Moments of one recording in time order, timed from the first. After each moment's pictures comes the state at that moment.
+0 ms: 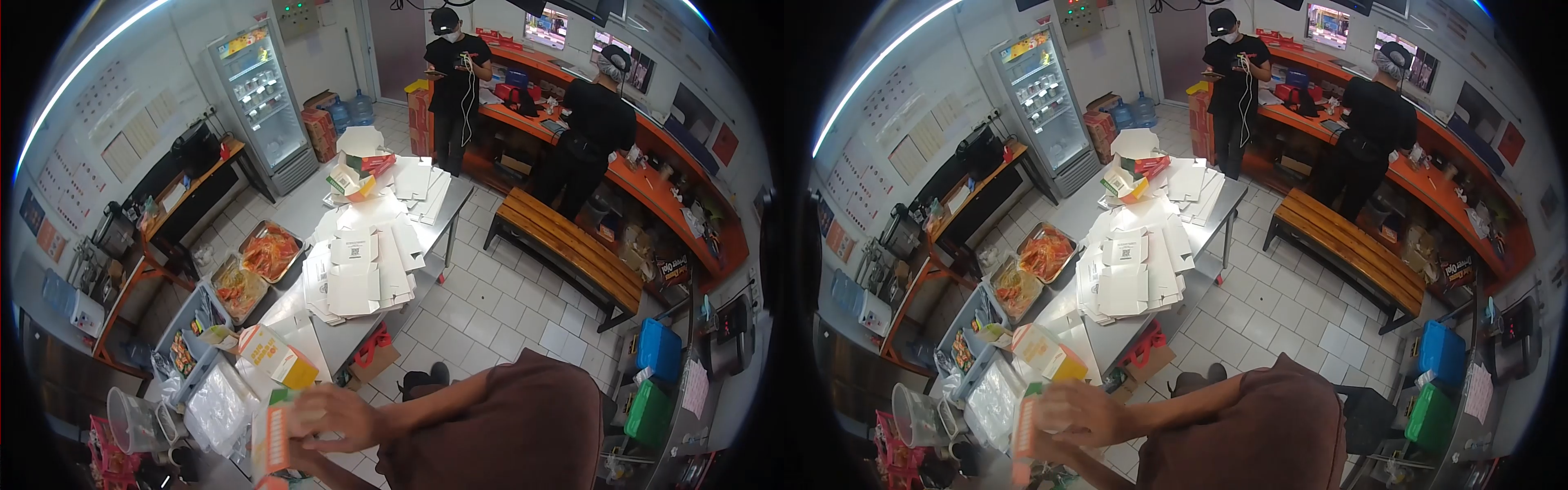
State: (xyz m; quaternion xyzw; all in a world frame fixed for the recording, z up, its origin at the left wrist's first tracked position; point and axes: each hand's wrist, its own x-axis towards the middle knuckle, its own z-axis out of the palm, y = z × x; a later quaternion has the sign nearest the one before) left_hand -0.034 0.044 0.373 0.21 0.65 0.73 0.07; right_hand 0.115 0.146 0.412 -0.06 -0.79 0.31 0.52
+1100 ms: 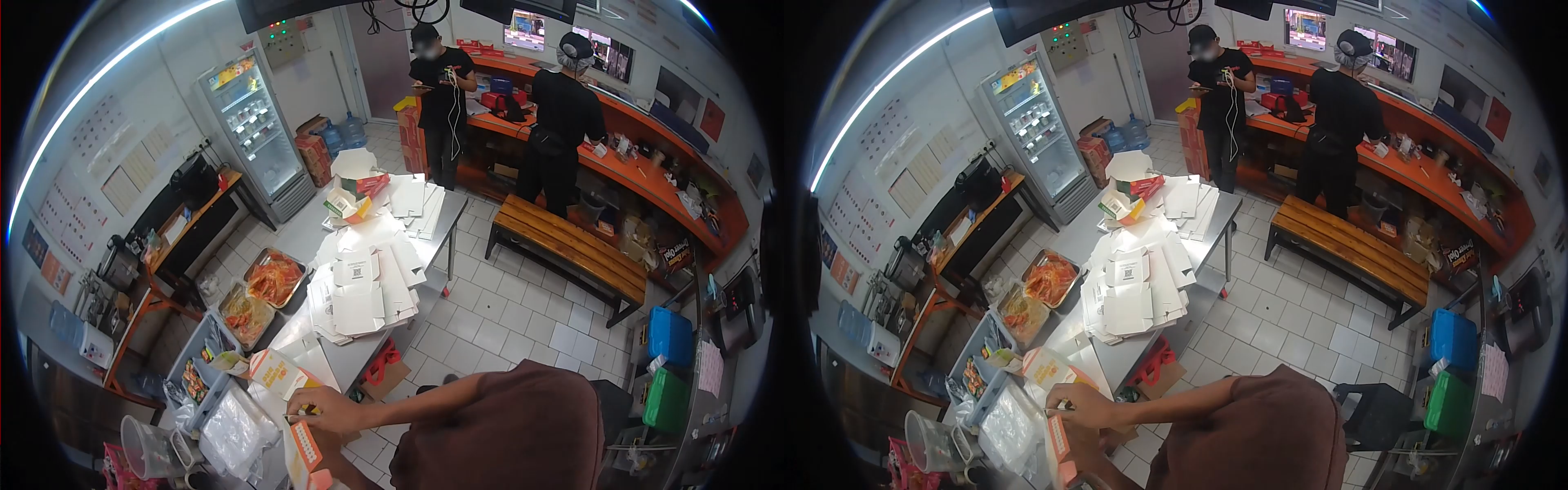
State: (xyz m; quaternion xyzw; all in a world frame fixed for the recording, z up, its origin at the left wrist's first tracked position) left_hand -0.042 0.041 0.319 0.41 0.74 0.53 -0.04; right_hand 0.075 0.169 0.394 -0.16 -0.69 0.60 0.37
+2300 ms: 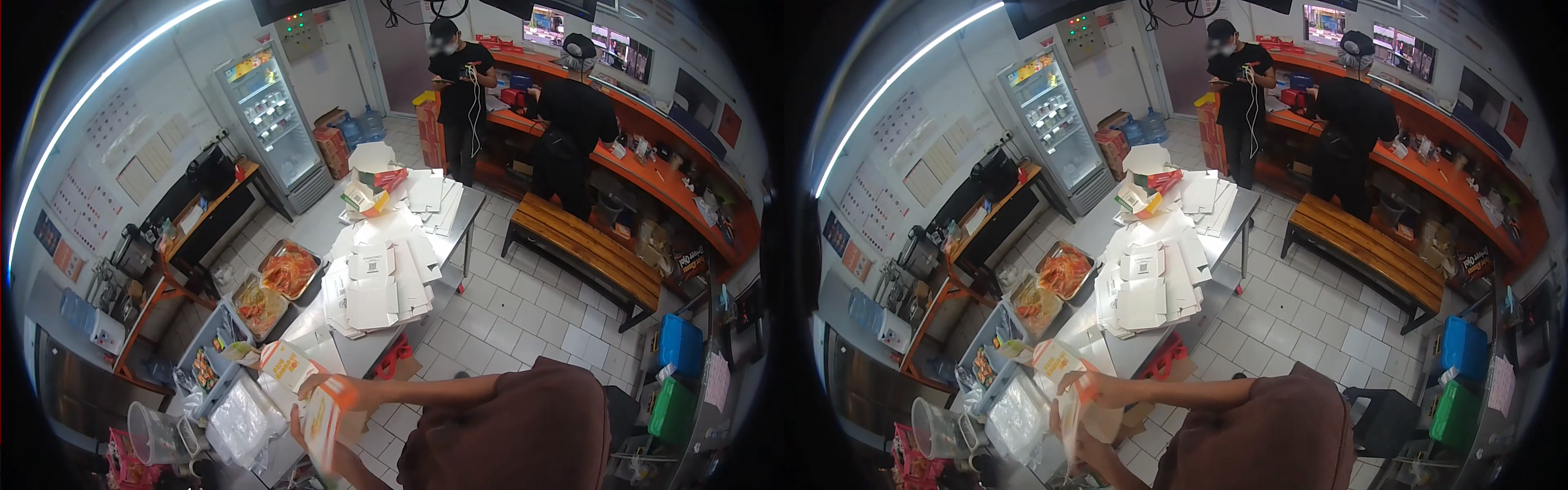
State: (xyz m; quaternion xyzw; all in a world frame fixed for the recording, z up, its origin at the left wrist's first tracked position) left_hand -0.007 0.064 0.334 0.39 0.64 0.66 0.02; right_hand 0.091 0.214 0.357 0.06 -0.72 0.60 0.35
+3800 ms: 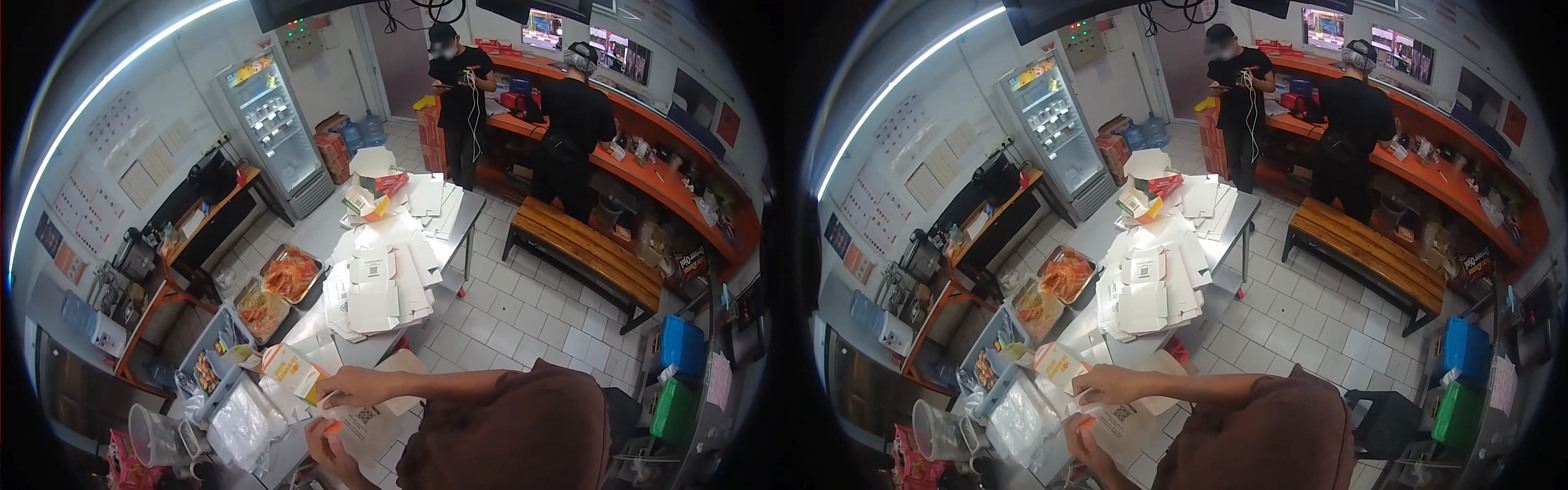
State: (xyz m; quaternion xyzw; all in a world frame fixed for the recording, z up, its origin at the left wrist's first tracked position) left_hand 0.002 0.053 0.373 0.52 0.55 0.64 0.08; right_hand 0.125 0.219 0.410 -0.09 -0.82 0.53 0.21
